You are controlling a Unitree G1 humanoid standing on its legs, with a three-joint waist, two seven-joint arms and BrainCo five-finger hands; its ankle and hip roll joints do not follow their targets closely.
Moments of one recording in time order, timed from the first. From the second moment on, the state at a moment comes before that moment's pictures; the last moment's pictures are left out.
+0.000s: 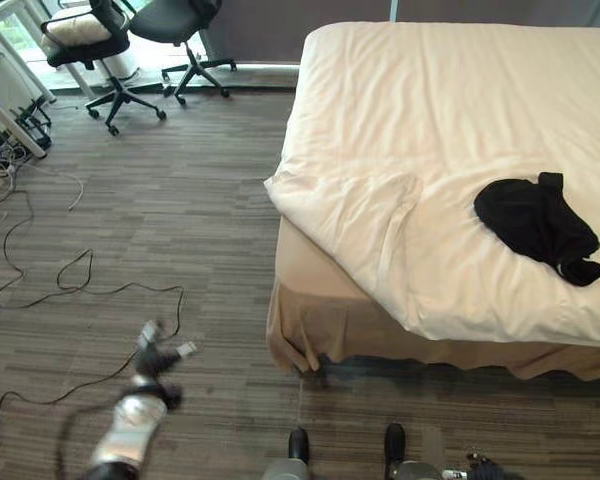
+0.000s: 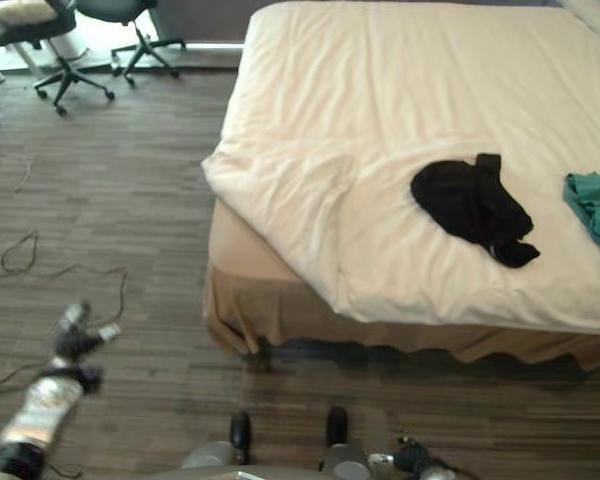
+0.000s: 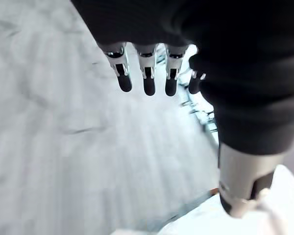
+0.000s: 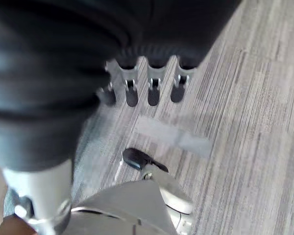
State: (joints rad) left arm -0.01 0.69 -0.05 0.50 -0.19 -0.18 0.16; right arm 0.03 -0.30 0.25 1.26 0.04 -0.05 0.00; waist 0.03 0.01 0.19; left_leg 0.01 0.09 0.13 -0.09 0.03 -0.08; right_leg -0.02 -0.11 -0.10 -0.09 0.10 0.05
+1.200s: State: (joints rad) left arm -1.02 0.74 -0.69 0.92 0.48 -0.06 0.30; right arm -0.15 -0.33 0.40 1.20 0.09 -0.11 -0.08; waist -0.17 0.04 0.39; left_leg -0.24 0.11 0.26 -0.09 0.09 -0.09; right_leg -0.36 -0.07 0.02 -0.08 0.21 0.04
